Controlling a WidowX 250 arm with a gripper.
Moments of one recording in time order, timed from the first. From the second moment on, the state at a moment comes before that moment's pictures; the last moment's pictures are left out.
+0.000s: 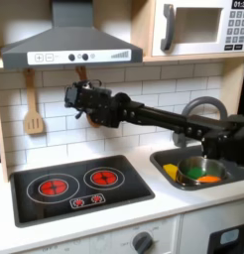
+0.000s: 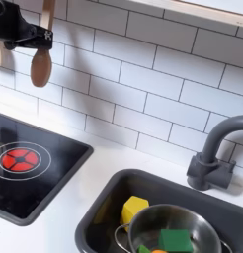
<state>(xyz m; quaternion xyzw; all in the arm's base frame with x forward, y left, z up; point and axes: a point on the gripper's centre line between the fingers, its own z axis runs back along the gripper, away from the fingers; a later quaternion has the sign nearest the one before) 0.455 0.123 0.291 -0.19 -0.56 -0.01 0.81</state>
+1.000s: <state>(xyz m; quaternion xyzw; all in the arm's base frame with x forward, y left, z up) 0.462 0.115 0.288 -0.20 -0.55 -0.02 0.81</state>
